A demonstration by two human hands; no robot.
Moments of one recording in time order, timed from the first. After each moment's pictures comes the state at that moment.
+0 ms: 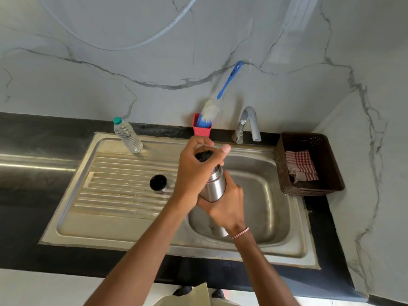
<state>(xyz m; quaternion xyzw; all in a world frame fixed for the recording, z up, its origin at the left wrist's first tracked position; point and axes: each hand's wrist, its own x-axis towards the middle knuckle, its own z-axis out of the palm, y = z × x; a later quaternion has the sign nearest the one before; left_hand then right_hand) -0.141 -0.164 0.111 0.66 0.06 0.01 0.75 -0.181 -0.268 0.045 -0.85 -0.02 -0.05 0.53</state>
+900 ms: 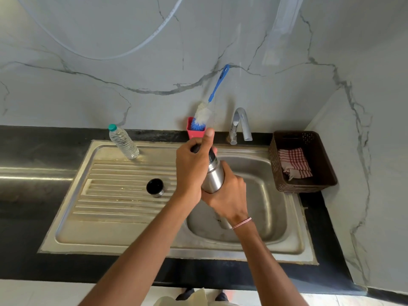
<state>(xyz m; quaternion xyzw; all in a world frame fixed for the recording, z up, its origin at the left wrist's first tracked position) -0.140 -0.190 0.139 0.65 0.12 0.01 0.75 -0.169 -0.287 0.057 -0.89 -0.01 -0.10 0.45</state>
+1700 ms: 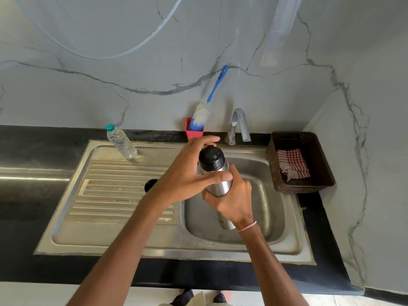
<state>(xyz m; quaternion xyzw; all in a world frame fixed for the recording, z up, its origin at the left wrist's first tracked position) -0.141 -0.142 0.133 0.85 -0.19 -0.05 0.49 -0.174 -0.302 0.053 -0.88 -0.02 -0.14 0.46</state>
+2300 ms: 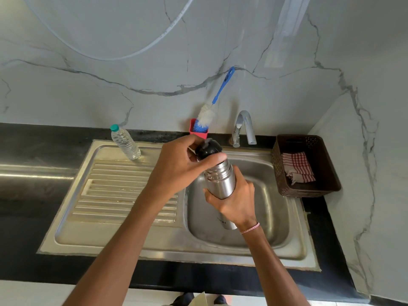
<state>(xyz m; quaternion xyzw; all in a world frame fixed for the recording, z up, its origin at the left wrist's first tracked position) -0.130 -0.128 0.150 0.87 -0.10 0.04 0.48 -0.167 -0.297 0.050 -0.87 -0.02 -0.14 0.47</state>
